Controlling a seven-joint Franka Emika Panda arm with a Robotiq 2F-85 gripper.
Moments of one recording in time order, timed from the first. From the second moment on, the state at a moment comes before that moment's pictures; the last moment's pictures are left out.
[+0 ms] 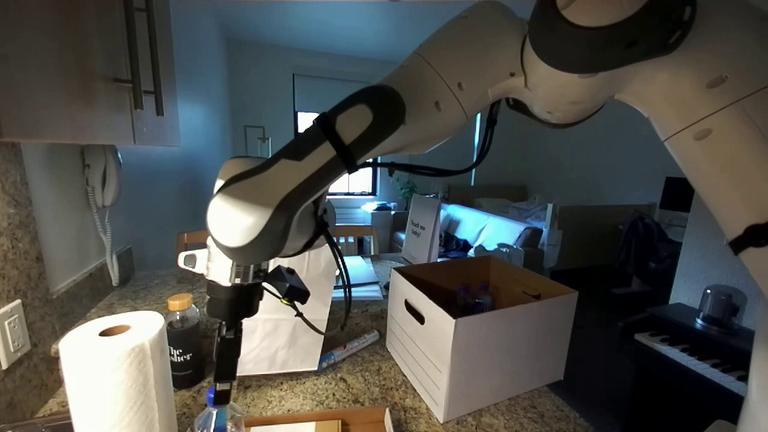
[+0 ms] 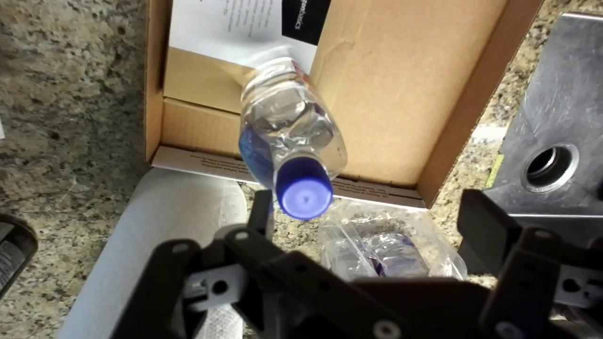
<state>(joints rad) 0.30 0.59 0.48 -1.79 -0.10 2.39 -0.70</state>
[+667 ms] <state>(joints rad) 0.32 0.74 0.44 -1.58 -0.08 2.17 -0.71</state>
